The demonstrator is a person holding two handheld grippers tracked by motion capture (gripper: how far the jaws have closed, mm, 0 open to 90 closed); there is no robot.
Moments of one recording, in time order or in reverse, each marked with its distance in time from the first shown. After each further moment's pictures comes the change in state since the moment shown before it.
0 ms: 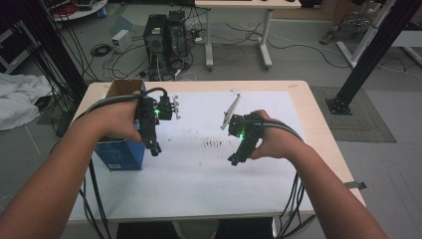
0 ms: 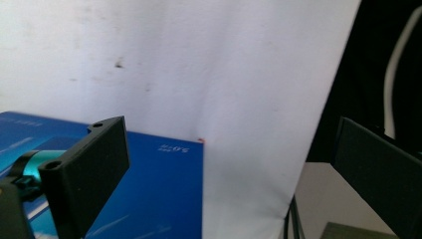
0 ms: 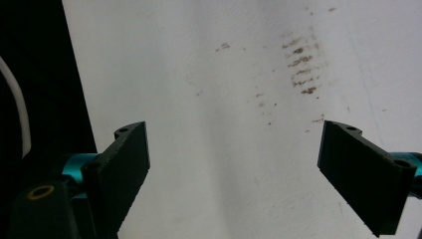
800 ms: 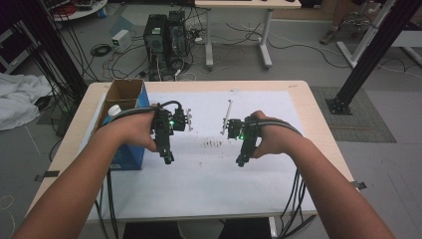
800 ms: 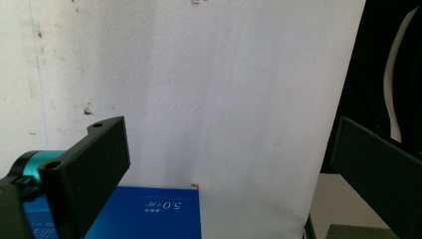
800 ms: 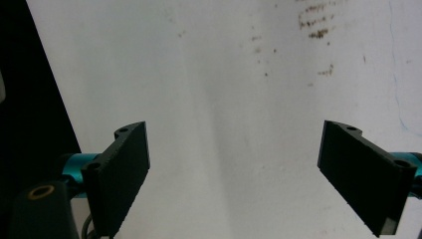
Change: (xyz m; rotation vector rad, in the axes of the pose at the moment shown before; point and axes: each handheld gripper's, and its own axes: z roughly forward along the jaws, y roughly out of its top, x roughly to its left) left arm 0.008 0.023 0.043 -0.027 -0.048 0.056; right arm -0.016 -0.003 0.023 0.227 0.010 -0.005
